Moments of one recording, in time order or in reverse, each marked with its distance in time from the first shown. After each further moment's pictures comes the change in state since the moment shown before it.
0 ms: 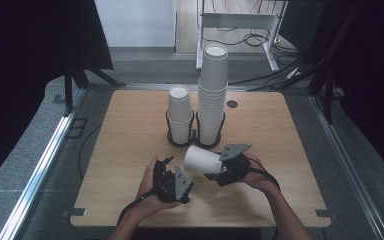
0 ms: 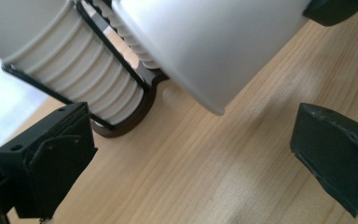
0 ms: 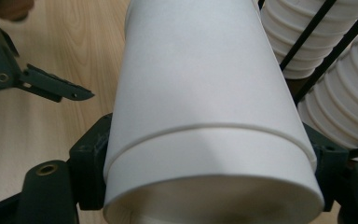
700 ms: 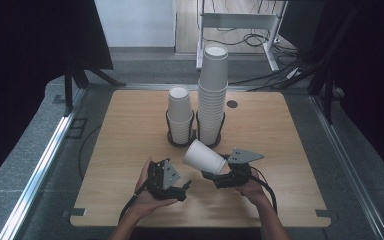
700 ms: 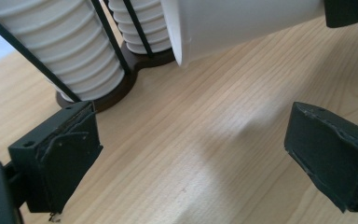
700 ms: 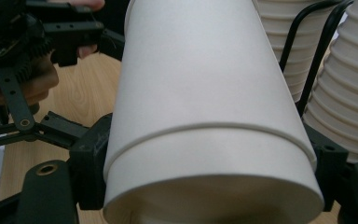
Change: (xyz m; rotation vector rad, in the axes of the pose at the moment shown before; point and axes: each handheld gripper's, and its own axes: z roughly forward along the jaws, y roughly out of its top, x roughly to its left) left arm 0.016 -0.012 0.002 -0.026 -0.137 -0.250; right arm 0.015 -0.022 0.000 -0.290 -0.053 0.201
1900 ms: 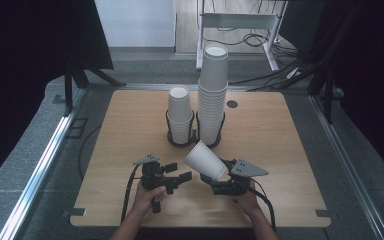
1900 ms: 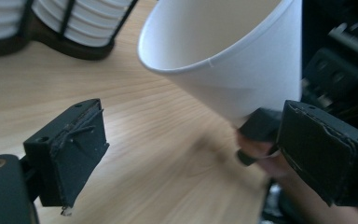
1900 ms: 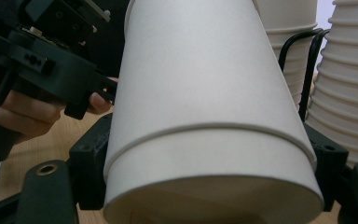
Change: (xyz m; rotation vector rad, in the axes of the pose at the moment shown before) left arm 0.036 -0.010 0.005 -0.149 -0.535 -0.702; right arm 0.021 -0.024 0.000 -0.203 -0.065 0.020
